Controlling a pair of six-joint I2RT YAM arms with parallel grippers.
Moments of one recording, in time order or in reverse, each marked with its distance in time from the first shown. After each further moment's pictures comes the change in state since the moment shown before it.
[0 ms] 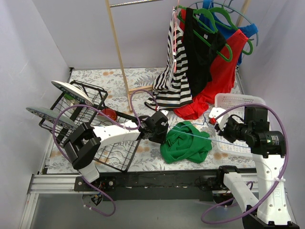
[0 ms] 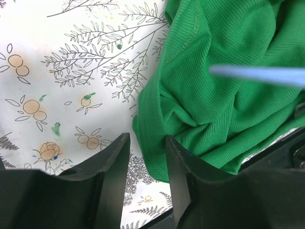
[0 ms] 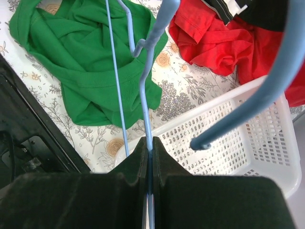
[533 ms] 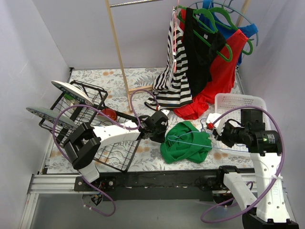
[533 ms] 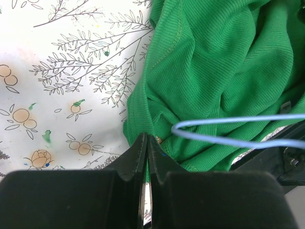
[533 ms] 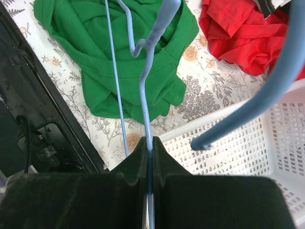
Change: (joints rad) left arm 0.000 0.002 0.000 0.036 0.026 0.009; right arm 0.000 -0.008 -0.064 -0.063 -0.037 -0.070
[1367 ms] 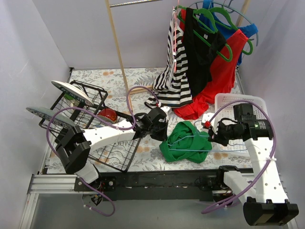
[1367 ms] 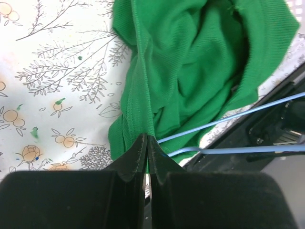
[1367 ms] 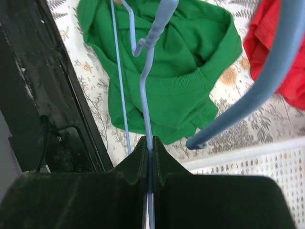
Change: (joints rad) left arm 0.000 -0.088 0.022 -0.023 0.068 0.022; right arm 0.000 0.113 -0.072 -0.014 -0.130 -0.112
